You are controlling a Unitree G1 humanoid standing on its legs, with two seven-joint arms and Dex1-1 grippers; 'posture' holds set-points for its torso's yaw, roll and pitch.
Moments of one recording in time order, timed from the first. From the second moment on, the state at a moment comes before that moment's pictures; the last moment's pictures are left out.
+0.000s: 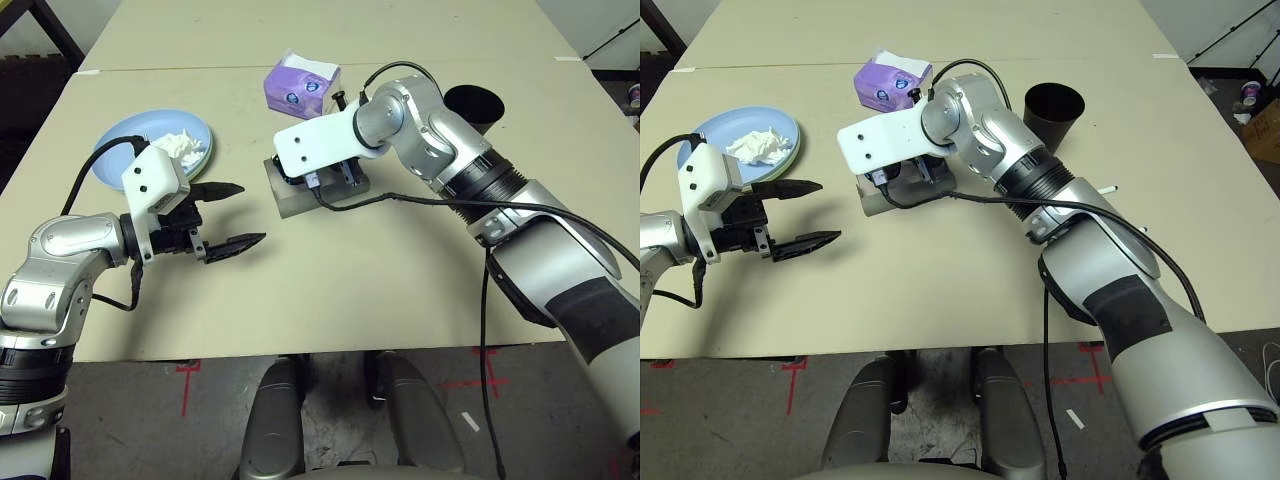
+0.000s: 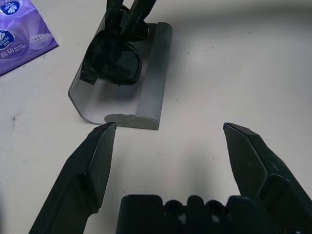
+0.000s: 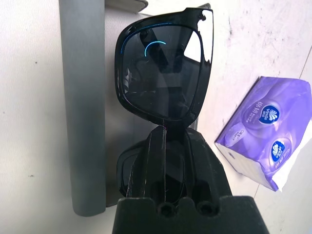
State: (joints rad) left arm -0.32 0.88 0.14 -0.19 -0.43 0.39 -1.06; right arm -1.35 -0.23 0.60 0.63 -0.58 0.06 1.05
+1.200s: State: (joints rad) left arm -0.32 0.88 0.14 -0.19 -0.43 0.39 -1.06; right arm -1.35 -0.18 0.62 0.69 -0.66 0.11 0.99
